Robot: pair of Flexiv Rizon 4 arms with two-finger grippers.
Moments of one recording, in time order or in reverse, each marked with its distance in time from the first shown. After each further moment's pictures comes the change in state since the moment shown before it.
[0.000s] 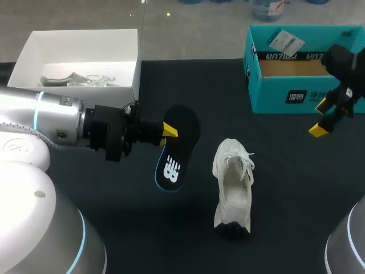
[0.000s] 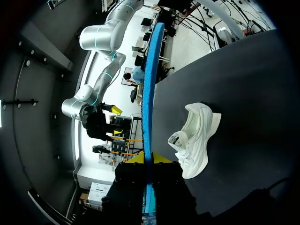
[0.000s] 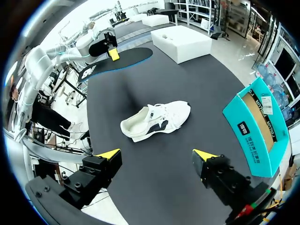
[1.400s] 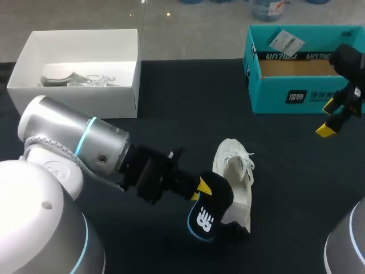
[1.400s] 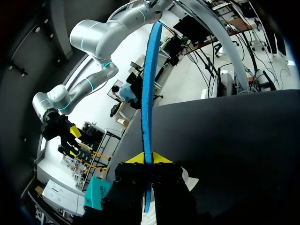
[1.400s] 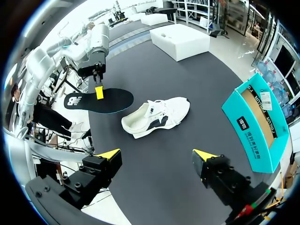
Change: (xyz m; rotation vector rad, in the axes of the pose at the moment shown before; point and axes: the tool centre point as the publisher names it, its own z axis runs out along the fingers) left arm 0.064 -0.107 0.081 0.212 0.222 -0.313; right arm 0.001 -0.007 -0.007 0.001 0.006 0.004
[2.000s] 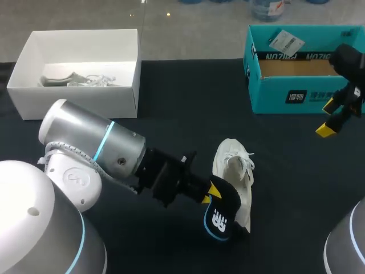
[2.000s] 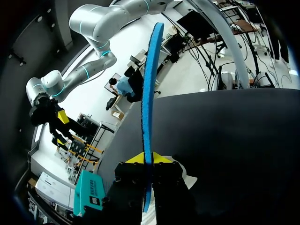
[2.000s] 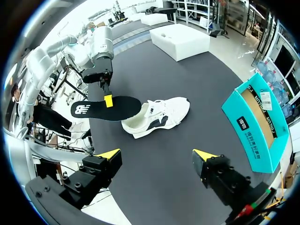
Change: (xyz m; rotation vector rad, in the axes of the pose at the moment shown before) left arm 0.012 0.028 0.029 -0.042 0.039 -0.061; right arm 0.000 0.000 0.000 0.001 0.000 0.001
